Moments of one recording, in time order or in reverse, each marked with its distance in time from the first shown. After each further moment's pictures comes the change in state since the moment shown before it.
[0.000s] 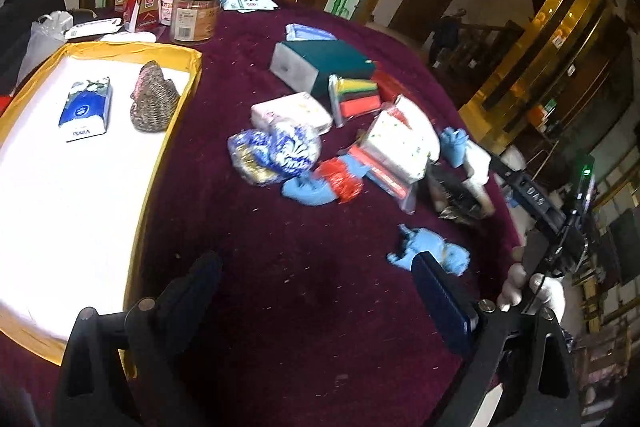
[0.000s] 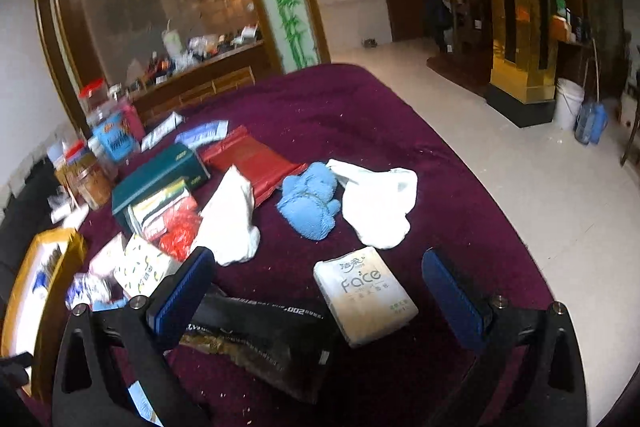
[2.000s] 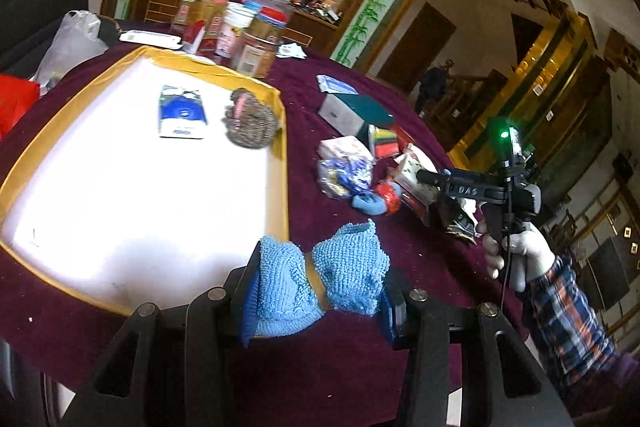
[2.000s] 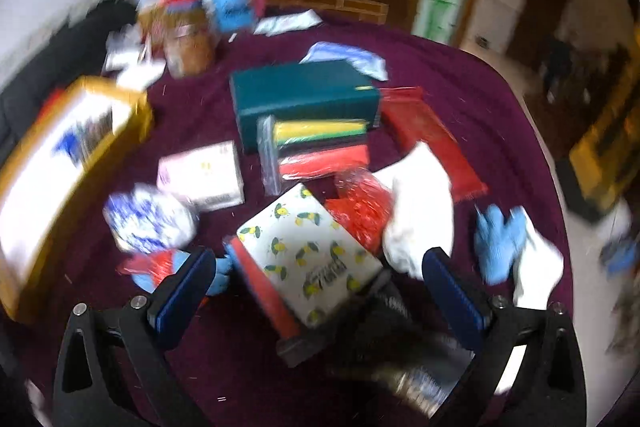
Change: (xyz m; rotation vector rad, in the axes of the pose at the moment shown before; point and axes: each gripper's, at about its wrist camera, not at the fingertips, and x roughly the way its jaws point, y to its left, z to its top) left arm -0.079 0.102 -0.039 -0.077 -0.190 -0.107; right arm 0.049 0.172 -0.003 -0.589 0.289 0.118
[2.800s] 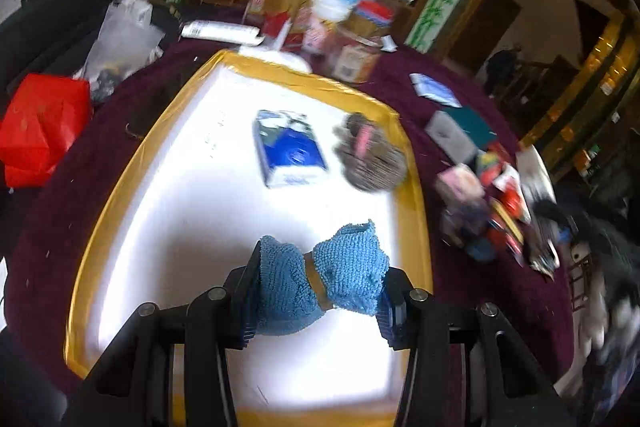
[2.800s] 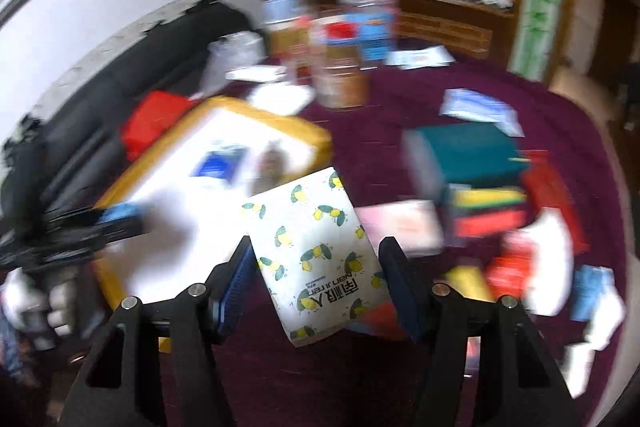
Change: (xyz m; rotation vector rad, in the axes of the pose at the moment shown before) left arm 0.041 0.078 0.088 -0.059 0.131 0.255; right arm -0.056 0.118 0.049 -0.075 -0.040 0.363
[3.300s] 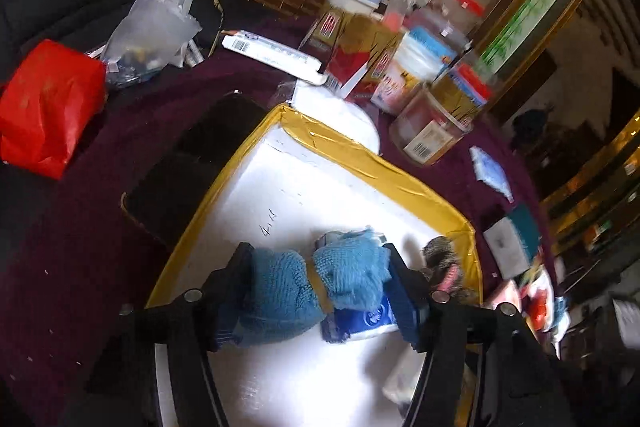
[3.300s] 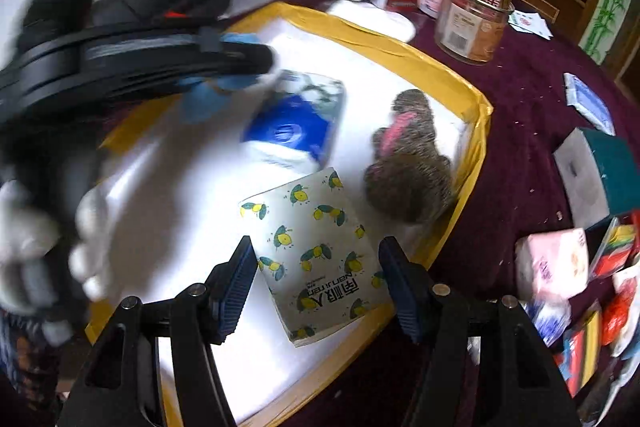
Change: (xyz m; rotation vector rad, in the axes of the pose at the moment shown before) left arm 0.050 0.060 0.072 -0.187 -0.097 0.003; right arm 0.141 0.091 0.028 -0.099 0.254 -0.023
